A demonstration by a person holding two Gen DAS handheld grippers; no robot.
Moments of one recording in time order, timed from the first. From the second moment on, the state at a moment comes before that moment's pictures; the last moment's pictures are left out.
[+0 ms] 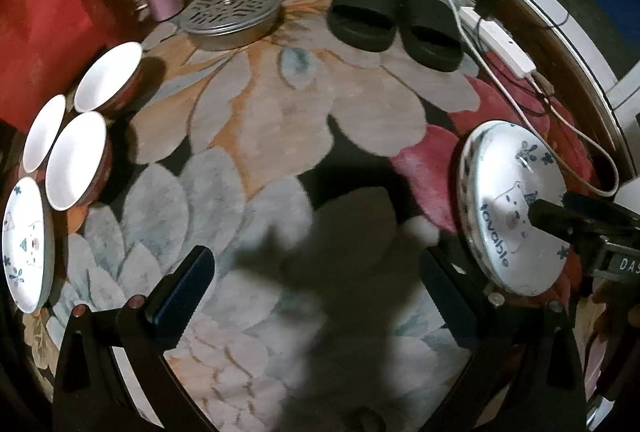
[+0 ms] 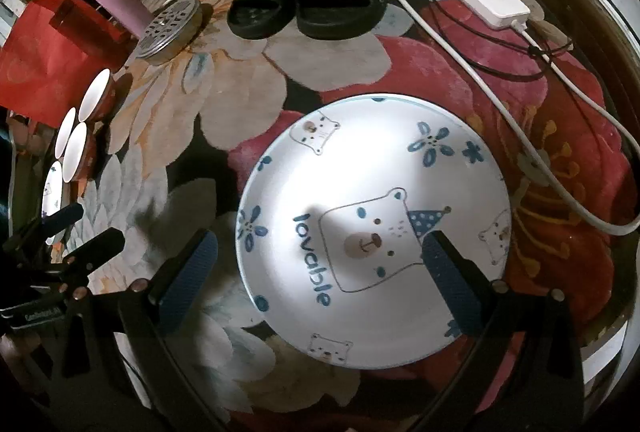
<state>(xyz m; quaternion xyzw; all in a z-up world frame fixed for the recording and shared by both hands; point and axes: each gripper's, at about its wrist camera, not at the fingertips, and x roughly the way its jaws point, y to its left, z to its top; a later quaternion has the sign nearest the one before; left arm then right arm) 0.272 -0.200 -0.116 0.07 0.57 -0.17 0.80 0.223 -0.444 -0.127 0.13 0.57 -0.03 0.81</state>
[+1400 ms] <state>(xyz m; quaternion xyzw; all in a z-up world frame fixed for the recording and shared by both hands) 0.244 0.111 -0.059 0.02 0.54 -0.07 0.84 0.273 -0.227 -0.118 0.04 0.60 0.11 0.79</state>
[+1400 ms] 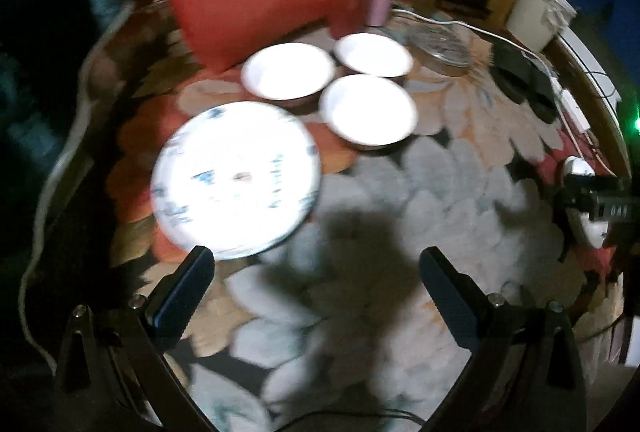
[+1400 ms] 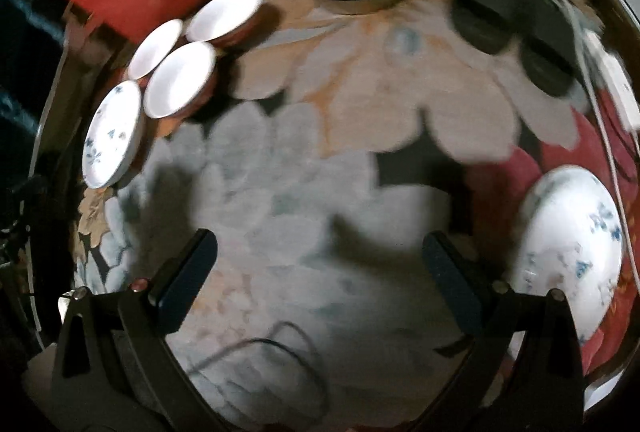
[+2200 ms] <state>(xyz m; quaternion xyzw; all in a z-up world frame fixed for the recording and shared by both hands) 0.220 0.265 -0.101 -0.09 0.54 -0.01 0.83 0.314 0.000 -0.176 0.05 0.63 0.12 0.77</state>
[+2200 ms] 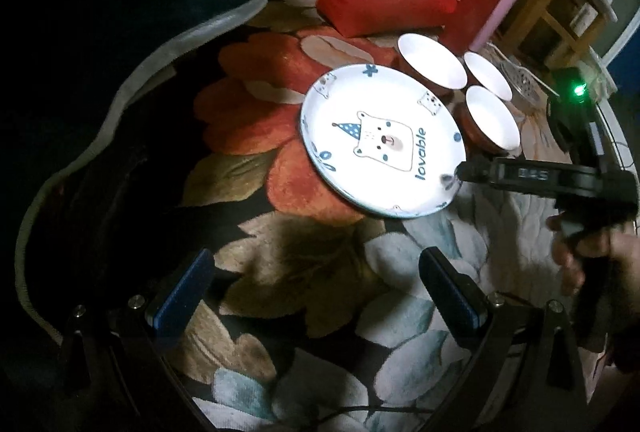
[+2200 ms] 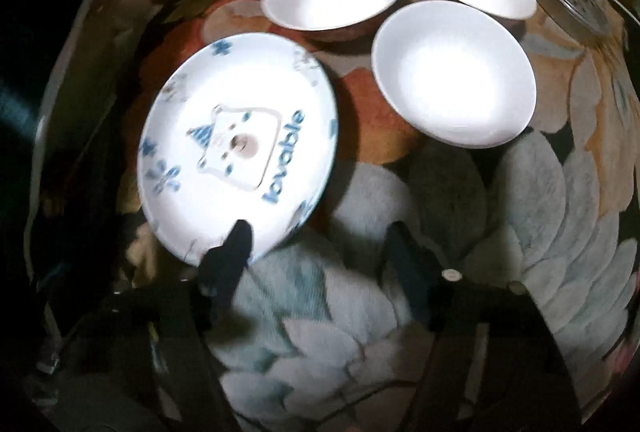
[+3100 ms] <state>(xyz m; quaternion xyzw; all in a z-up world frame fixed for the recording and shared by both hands) 0.225 0.261 -0.131 -0.07 0.58 -0.01 0.81 0.284 0.039 -0.202 -0.15 0.65 0.33 0.67</state>
